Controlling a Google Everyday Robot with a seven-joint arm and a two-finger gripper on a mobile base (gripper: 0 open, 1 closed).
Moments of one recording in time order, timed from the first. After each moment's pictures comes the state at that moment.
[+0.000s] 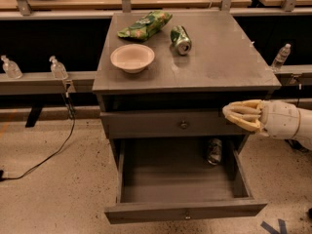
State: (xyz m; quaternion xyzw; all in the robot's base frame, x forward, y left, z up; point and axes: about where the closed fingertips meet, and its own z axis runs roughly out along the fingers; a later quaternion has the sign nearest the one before) arm 0.523 -0.212 0.829 -0.54 0.44 0.28 0.66
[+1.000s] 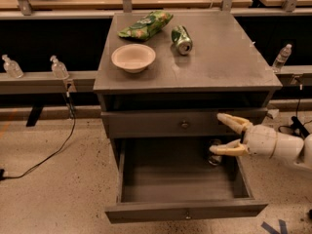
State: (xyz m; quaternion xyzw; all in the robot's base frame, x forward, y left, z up) arm 0.548 -0.211 0.722 -0.47 0.56 0.29 0.62
